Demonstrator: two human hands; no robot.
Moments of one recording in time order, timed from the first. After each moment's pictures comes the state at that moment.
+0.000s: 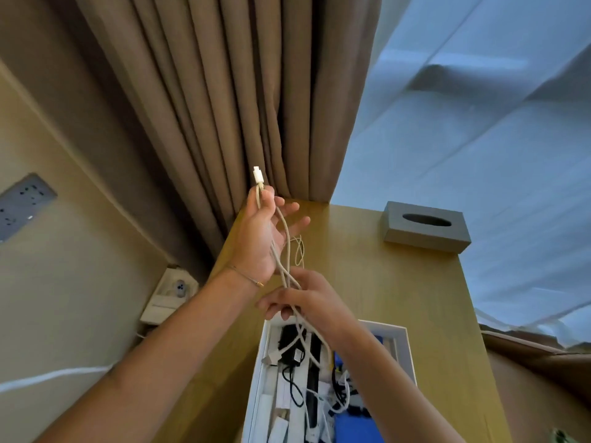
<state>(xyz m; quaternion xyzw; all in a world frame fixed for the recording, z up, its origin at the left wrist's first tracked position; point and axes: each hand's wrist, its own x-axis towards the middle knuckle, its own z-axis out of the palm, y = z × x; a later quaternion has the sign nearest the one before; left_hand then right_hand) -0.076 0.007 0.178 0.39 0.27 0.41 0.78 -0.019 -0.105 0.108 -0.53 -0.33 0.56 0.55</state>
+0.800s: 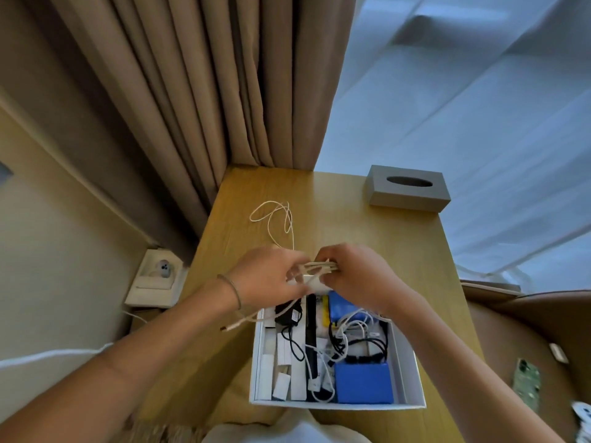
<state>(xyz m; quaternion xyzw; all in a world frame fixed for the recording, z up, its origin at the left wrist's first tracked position) -0.136 -0.021 0.101 0.95 0.13 -0.05 0.27 0.004 -0.154 0.120 -0.81 -0.53 0.21 0.12</state>
